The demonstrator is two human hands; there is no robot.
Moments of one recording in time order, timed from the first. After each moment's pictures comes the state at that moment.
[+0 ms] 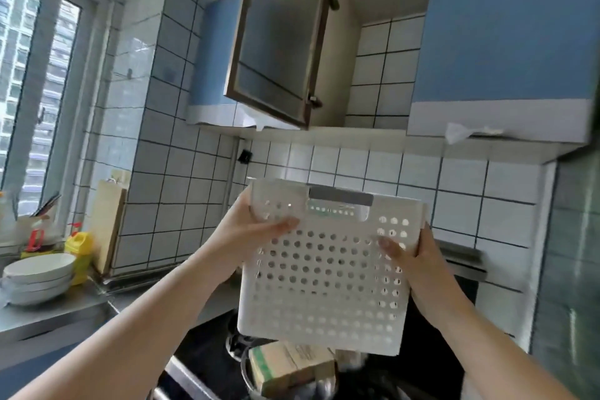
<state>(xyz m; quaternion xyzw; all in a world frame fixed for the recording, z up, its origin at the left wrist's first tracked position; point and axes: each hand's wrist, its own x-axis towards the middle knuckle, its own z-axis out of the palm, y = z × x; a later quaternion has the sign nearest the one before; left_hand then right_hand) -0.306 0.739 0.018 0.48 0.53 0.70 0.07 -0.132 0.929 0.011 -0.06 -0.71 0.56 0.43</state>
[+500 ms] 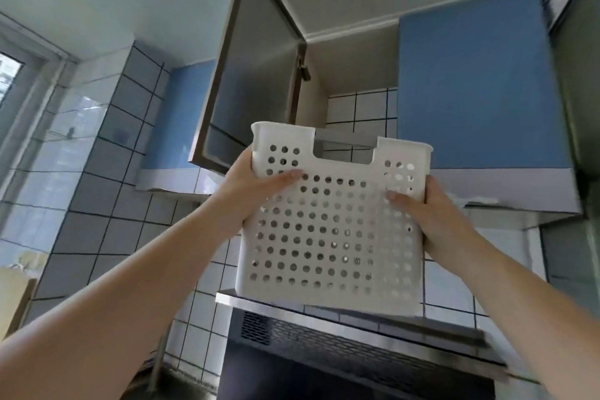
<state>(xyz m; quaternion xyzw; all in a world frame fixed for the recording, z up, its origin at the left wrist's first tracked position) -0.405 0.806 0.184 0.53 0.44 0.72 -0.01 -0.211 0.979 0.184 -0.01 -0.72 0.46 0.53</state>
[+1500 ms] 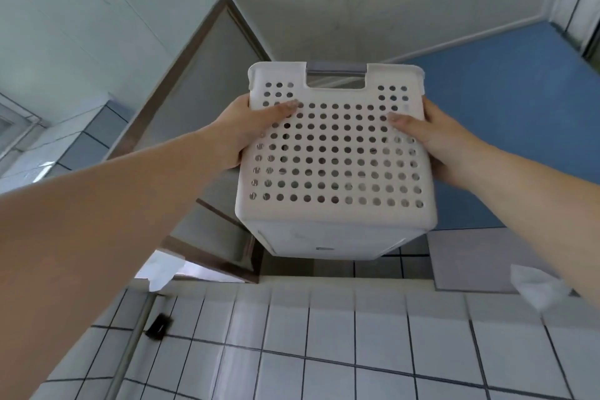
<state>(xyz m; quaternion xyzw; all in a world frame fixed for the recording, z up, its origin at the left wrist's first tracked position) -0.489 0.943 0.375 0.59 0.40 0.69 -0.14 -0.292 1.124 0.399 0.12 -0.77 0.28 0.56</state>
